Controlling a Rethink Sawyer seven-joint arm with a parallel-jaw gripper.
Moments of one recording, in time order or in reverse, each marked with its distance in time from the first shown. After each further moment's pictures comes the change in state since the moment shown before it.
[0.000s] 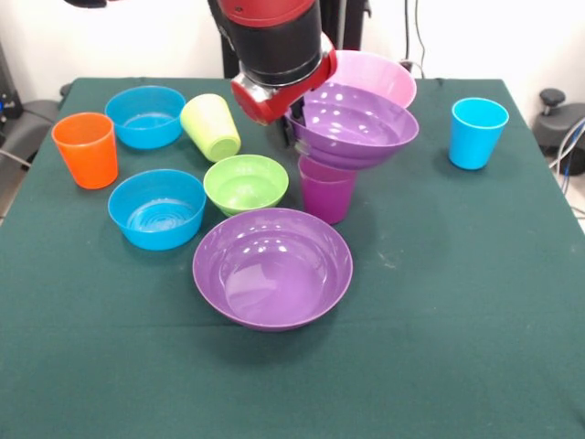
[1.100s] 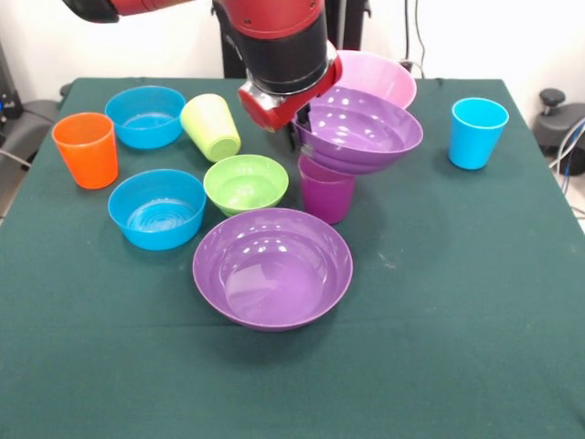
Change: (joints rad) arm 0.014 0.027 -0.003 0.000 -0.016 0.000 0.000
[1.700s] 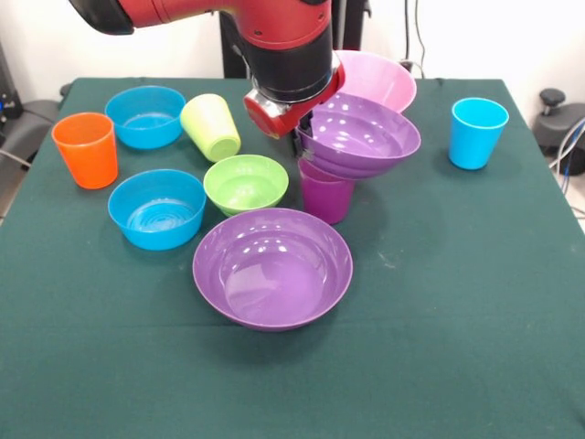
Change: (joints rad) arm 0.007 0.015 -0.001 0.000 -0.030 0.000 0.000
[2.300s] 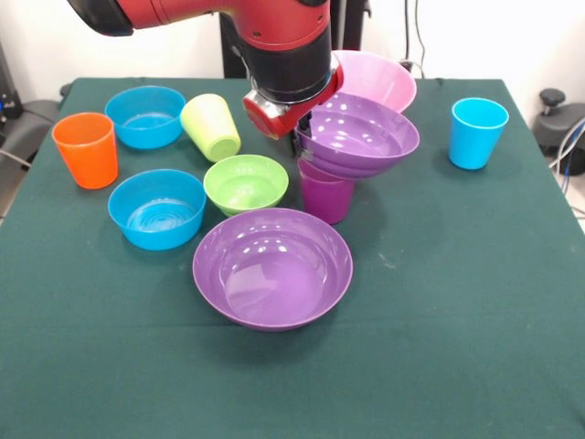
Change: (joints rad) arm -0.002 0.001 0.000 0.000 -0.003 0.000 0.000
